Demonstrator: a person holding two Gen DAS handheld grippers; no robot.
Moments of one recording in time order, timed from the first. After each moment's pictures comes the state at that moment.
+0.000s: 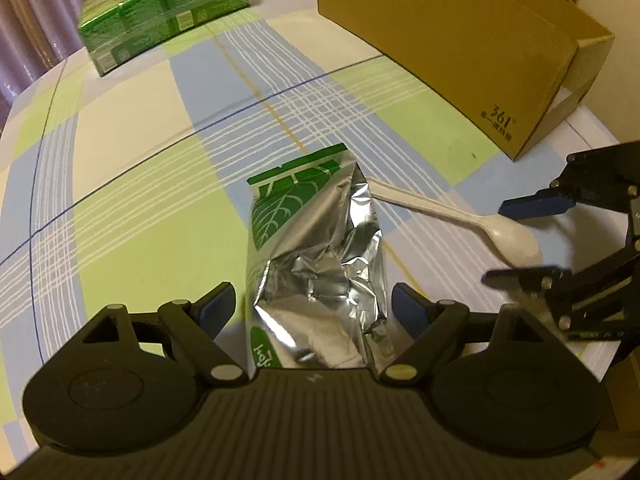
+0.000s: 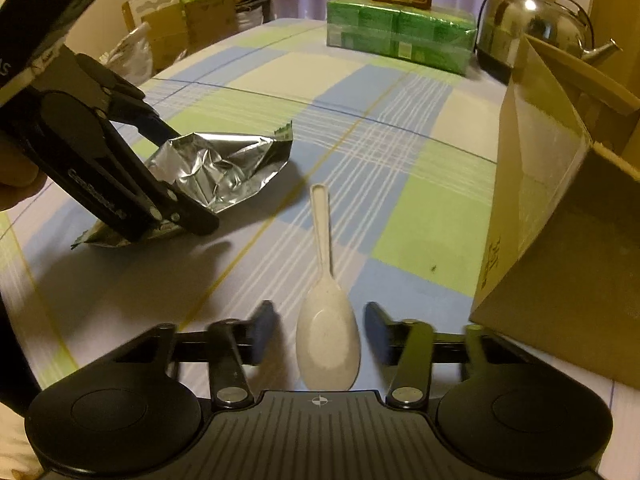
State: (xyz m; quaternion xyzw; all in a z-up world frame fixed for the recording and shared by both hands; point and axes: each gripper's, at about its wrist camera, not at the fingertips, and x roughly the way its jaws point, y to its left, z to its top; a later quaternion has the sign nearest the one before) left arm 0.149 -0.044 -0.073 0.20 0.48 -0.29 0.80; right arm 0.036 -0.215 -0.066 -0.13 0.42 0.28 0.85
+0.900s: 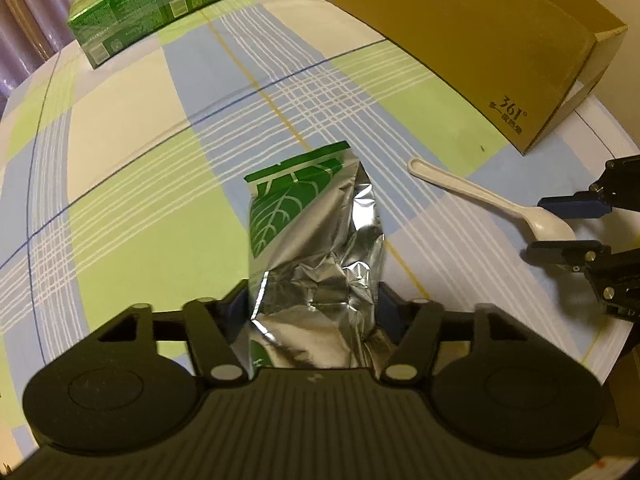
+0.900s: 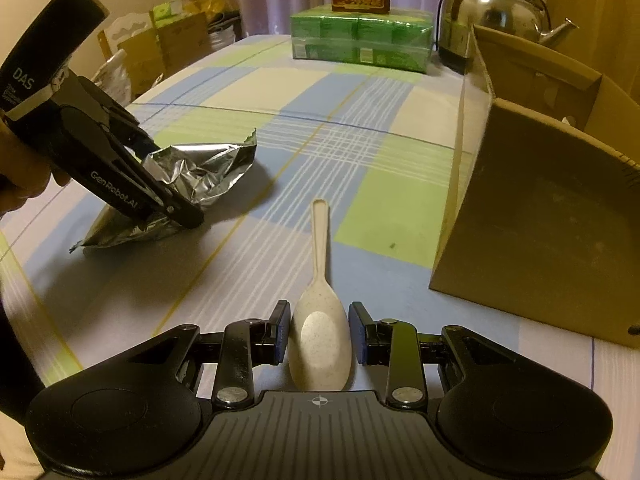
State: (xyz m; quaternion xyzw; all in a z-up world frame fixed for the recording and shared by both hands) left arm 0.158 -0.053 -0.074 0.22 0.50 -0.28 0.79; right arm 0.020 -0.247 -0.057 -0.09 0.41 0.25 0.87
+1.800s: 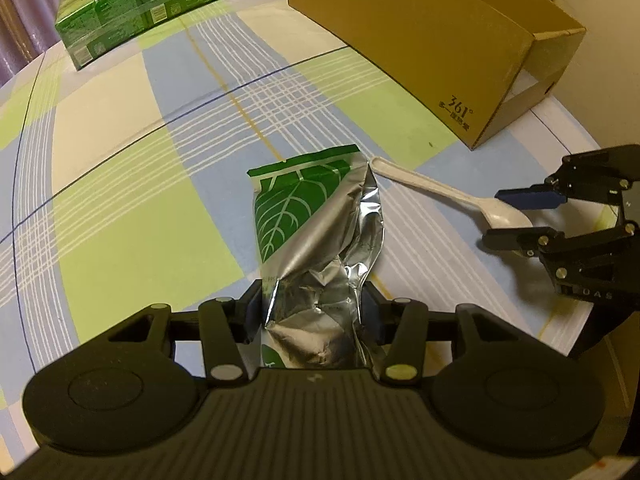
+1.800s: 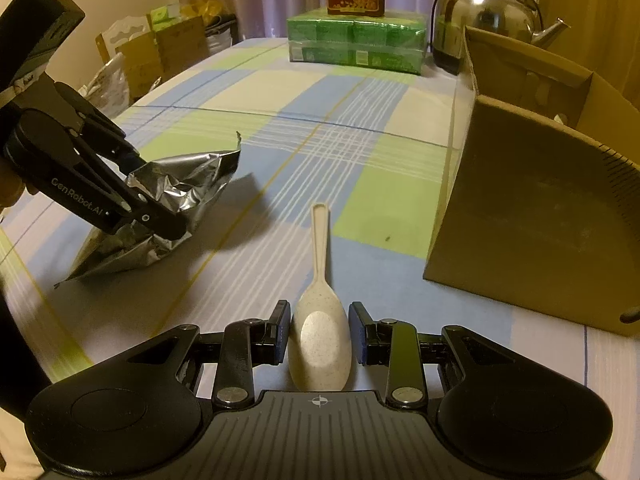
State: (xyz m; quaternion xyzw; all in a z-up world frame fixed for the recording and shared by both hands) left arm 0.132 -0.051 -0.062 0.20 0.51 -0.31 0.78; right arm 0.013 -0.252 -0.055 -0.09 0.41 0.25 0.87
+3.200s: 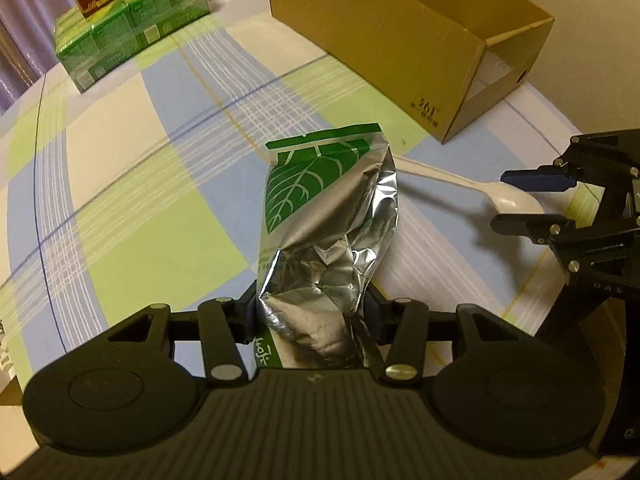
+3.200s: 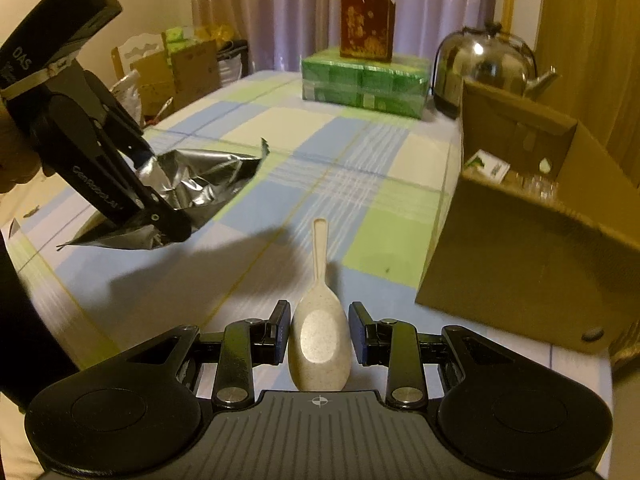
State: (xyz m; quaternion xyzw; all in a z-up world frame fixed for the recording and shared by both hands) left arm 0.112 -0.053 -0.018 0.23 0.50 -0.32 0.77; right arm -0.023 -0.250 -0.013 -0.11 0.36 0.26 0.89
